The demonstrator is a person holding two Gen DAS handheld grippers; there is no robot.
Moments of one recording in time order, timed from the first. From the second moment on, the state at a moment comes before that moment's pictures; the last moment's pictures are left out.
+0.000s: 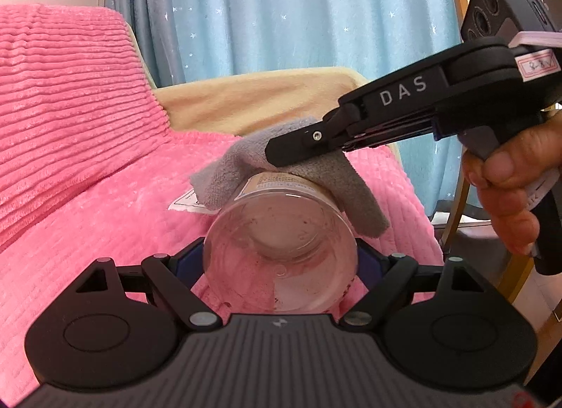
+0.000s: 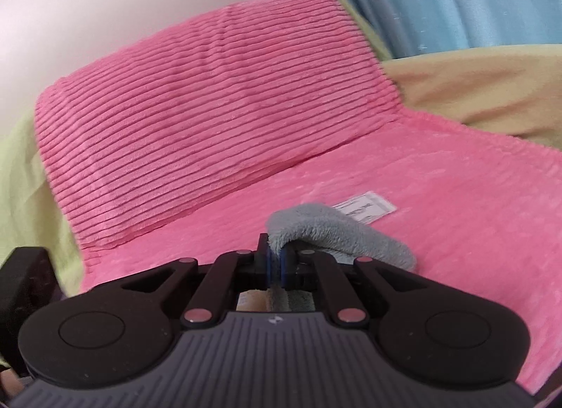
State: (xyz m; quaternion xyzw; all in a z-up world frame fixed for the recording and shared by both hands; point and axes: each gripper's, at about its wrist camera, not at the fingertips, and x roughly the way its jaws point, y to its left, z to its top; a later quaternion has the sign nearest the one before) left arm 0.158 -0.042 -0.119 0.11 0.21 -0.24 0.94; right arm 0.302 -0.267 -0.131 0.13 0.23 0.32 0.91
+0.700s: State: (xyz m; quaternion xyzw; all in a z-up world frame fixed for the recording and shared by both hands) left arm 0.151 -0.045 -0.118 0.13 0.19 -0.24 0.94; right arm 0.304 -0.268 -0.131 0.13 0.23 0.31 0.91
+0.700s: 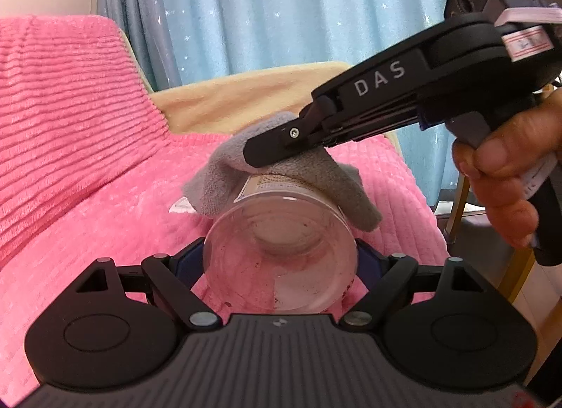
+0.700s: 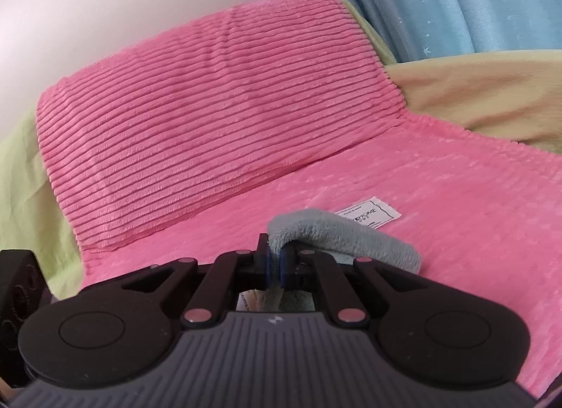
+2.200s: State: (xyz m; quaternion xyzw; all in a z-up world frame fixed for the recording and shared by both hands) left arm 0.153 -0.034 -0.106 0.15 0.19 -0.21 0.95; right arm 0.308 -0.232 -0.125 0.16 0.32 0.41 0.84
